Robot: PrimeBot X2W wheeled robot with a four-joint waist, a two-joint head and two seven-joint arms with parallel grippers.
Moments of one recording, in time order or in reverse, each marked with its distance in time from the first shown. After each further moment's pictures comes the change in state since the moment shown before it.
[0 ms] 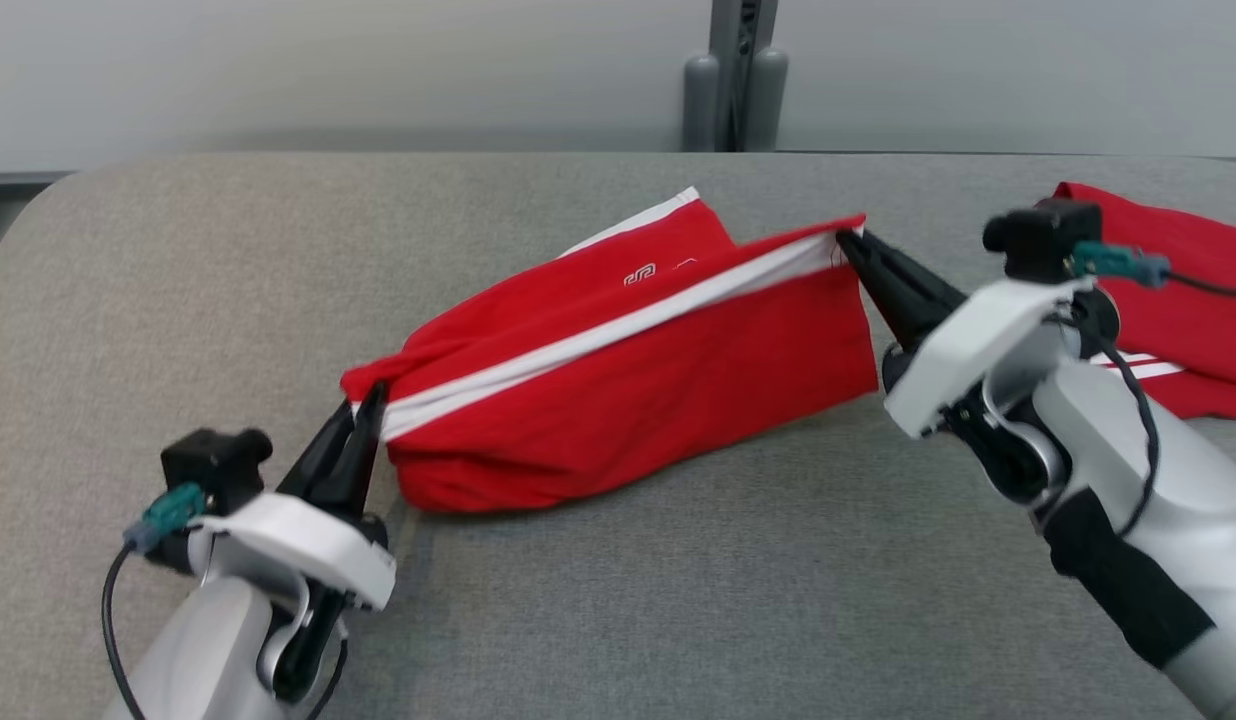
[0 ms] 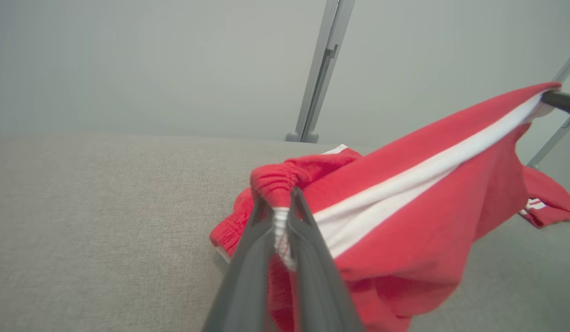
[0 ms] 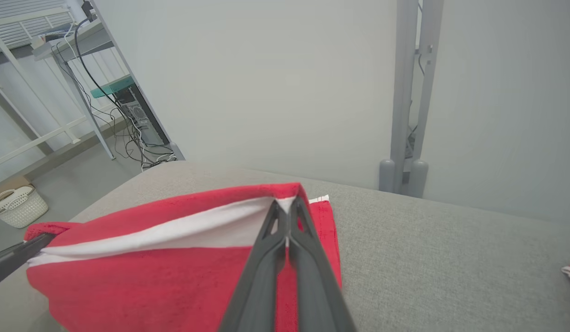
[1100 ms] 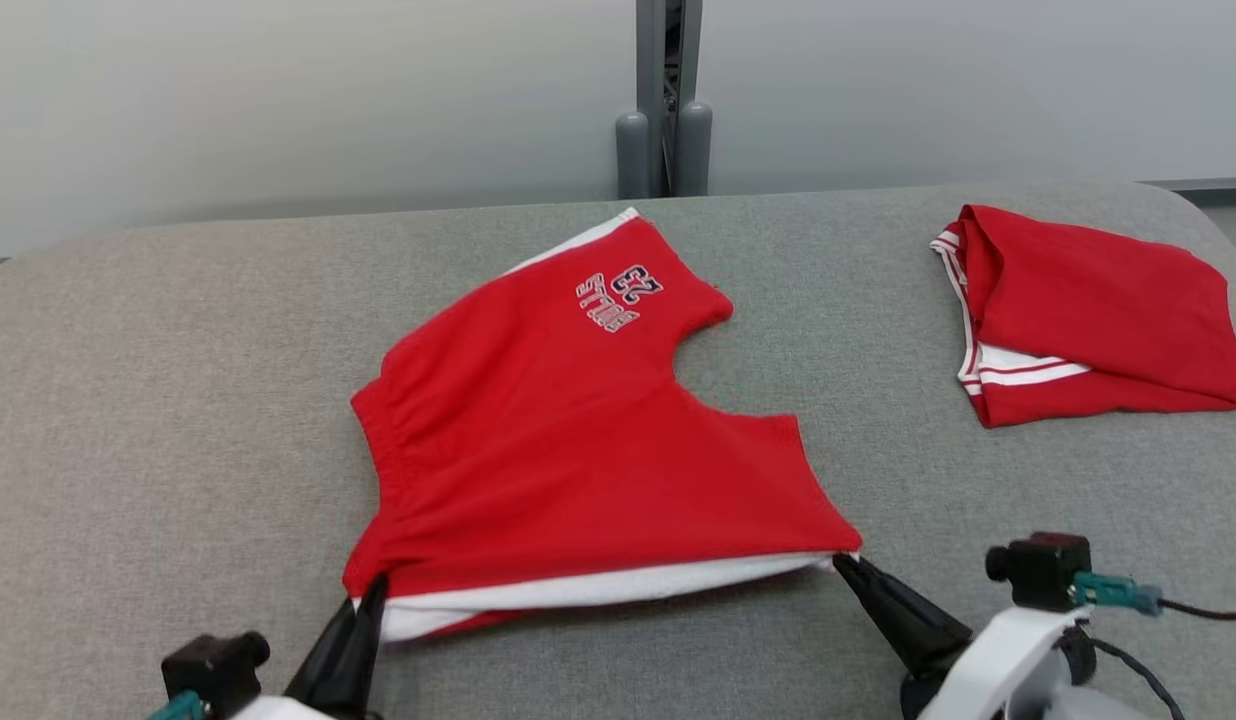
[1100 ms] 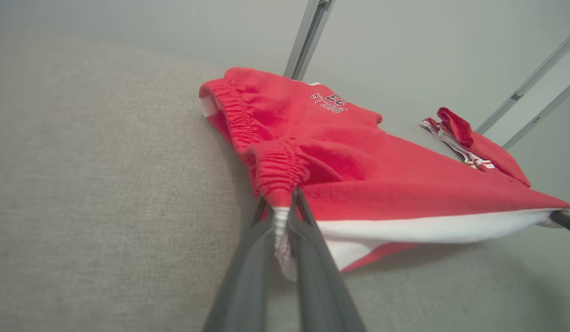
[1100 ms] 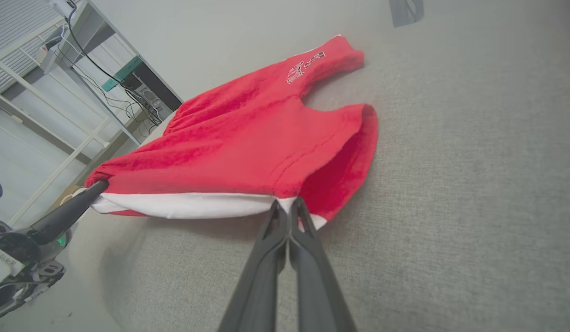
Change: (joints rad) left arm 0.278 0.024 -0.026 -0.111 -0.094 0.038 -0.015; right arm 0.408 -0.113 0.138 -0.205 0.200 0.000 -0.138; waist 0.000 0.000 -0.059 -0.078
